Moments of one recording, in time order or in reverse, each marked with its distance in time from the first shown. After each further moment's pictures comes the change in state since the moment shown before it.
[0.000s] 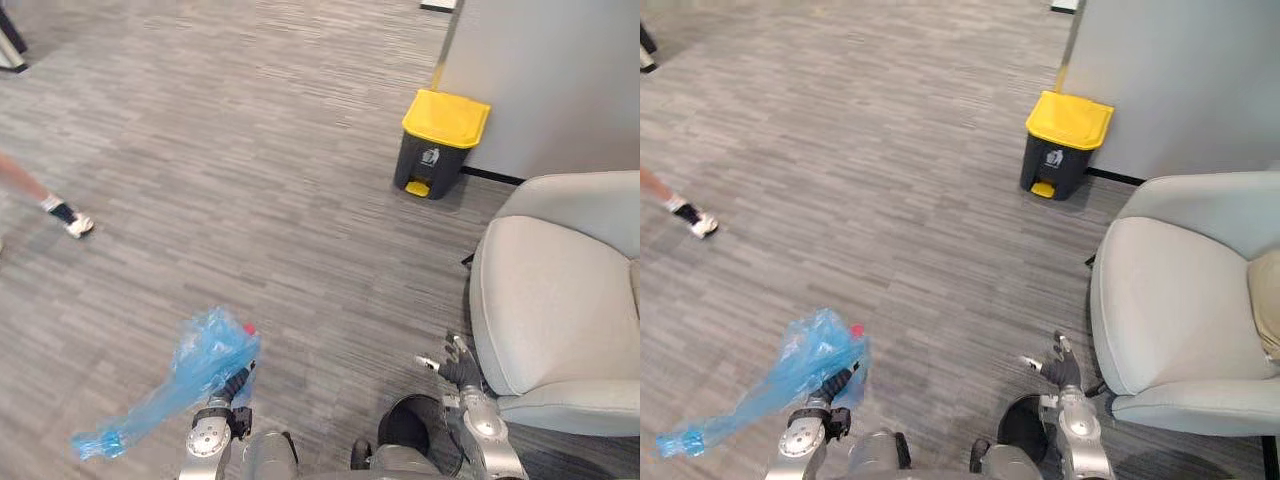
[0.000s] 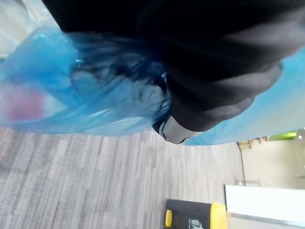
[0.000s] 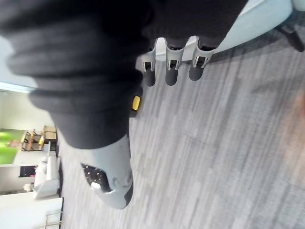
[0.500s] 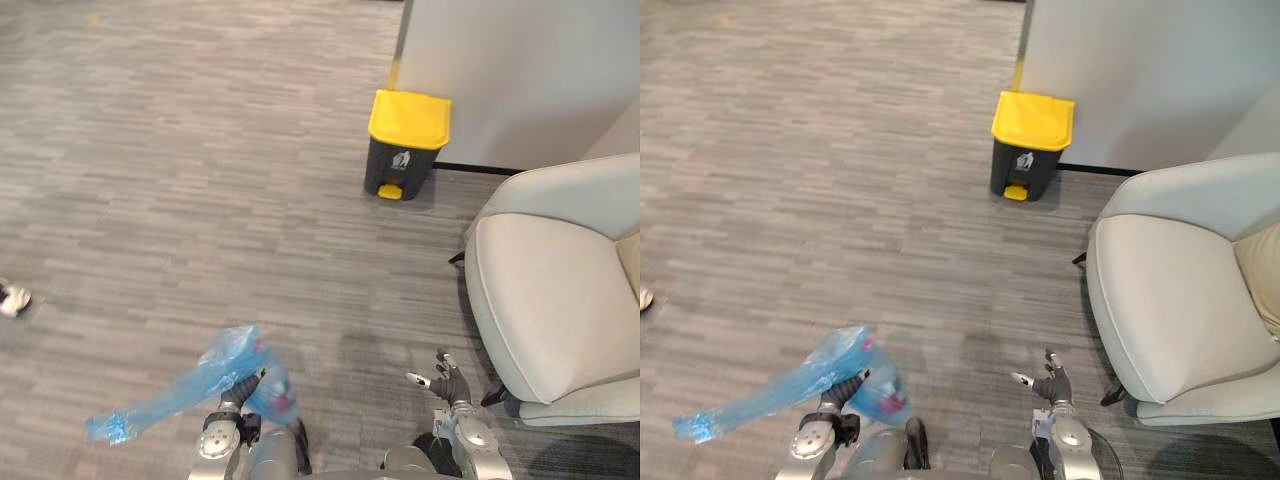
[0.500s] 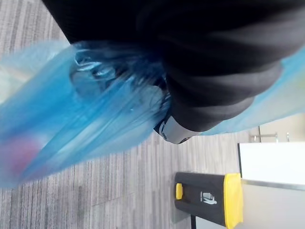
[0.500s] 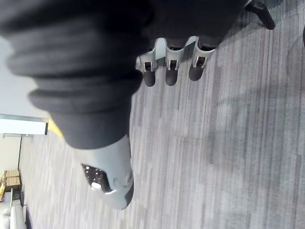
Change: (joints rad) left arm 0.002 0.009 -0.059 0.074 0.000 0.024 0.002; right arm 0.012 0.042 0.003 0.110 -0.035 0.022 0.001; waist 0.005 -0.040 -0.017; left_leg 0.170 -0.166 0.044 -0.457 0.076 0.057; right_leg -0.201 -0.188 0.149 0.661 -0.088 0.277
